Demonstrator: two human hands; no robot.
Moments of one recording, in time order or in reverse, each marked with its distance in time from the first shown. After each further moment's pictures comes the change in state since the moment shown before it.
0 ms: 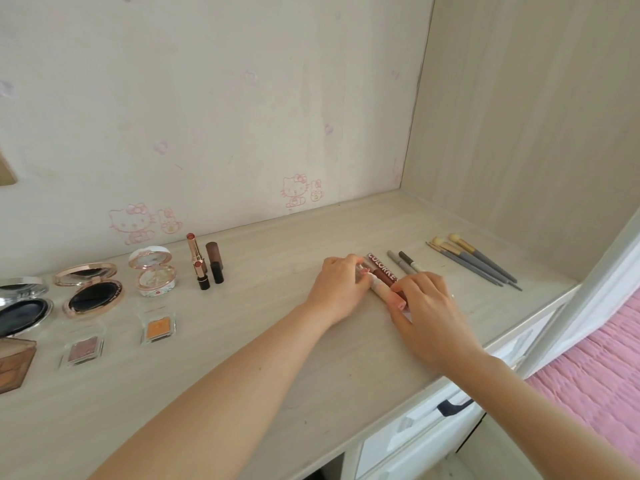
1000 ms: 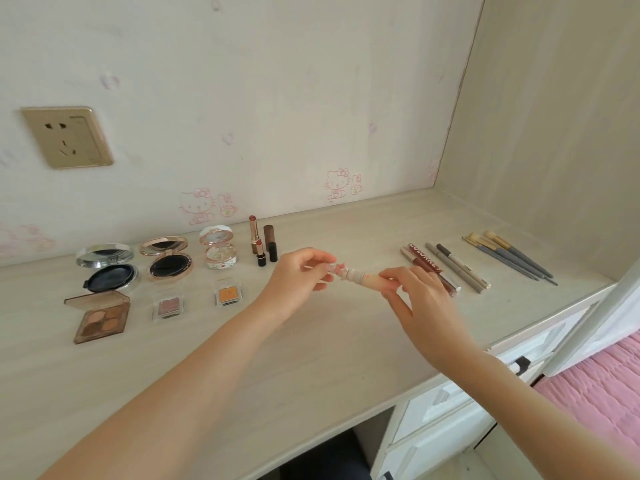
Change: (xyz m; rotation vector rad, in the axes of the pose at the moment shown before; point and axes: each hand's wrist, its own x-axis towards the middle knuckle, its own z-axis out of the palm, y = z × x) left_hand -0.100 -0.046 -0.110 -0.619 0.127 -0.197; right_hand -0.011 -0.083 -0.010 0.242 -0.106 0.011
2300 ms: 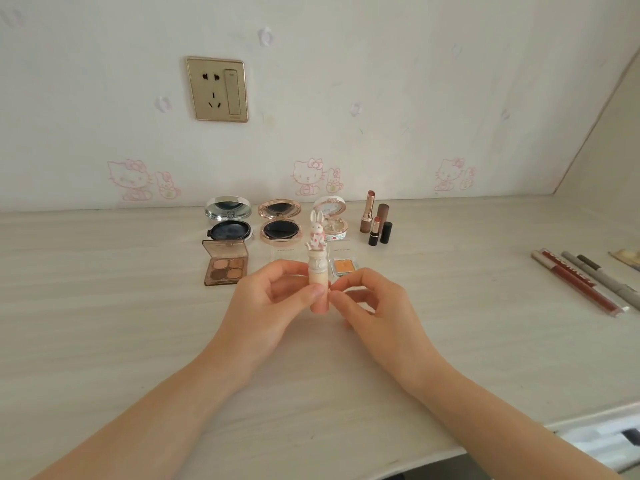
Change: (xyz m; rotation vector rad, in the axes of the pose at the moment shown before) left_hand -0.131 -0.043 -0.148 -0.146 0.235 0.068; right_hand -0.006 -0.189 0.107 0.867 -0.333 0.114
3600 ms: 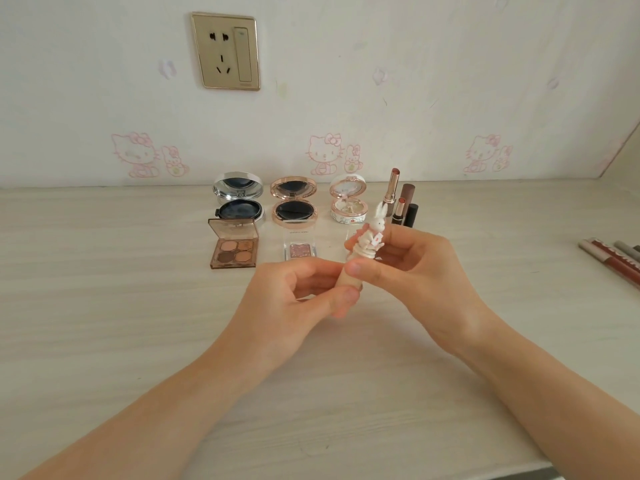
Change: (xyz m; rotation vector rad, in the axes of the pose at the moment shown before) left_hand -0.003 0.001 0.002 0.128 -0.067 0.024; right_hand 0.027 -0.012 -0.018 0.283 -0.177 -0.117
